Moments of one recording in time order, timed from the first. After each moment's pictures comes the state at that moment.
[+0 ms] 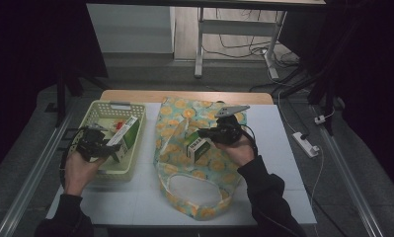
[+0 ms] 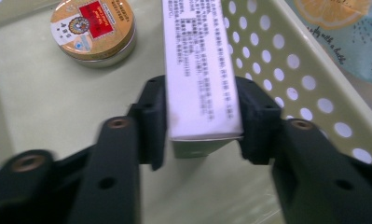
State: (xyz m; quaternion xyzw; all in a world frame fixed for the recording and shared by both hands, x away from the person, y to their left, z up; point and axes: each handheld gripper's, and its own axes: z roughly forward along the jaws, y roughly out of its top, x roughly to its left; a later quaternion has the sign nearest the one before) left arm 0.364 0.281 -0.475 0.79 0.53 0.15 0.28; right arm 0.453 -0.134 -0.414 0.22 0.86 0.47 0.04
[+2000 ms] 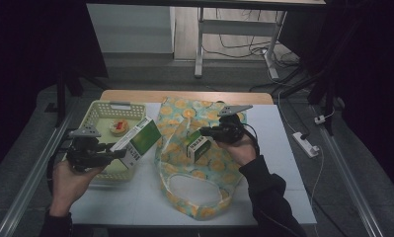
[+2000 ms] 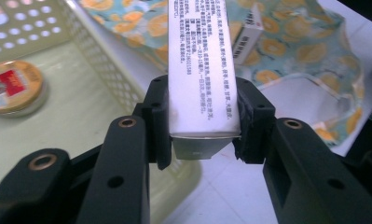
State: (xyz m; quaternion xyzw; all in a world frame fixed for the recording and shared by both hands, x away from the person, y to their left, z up) left arm 0.299 0.250 -0.405 0.80 0.44 0.10 0.40; right arm 0.455 -0.139 -0.412 0.22 0.85 0.47 0.05
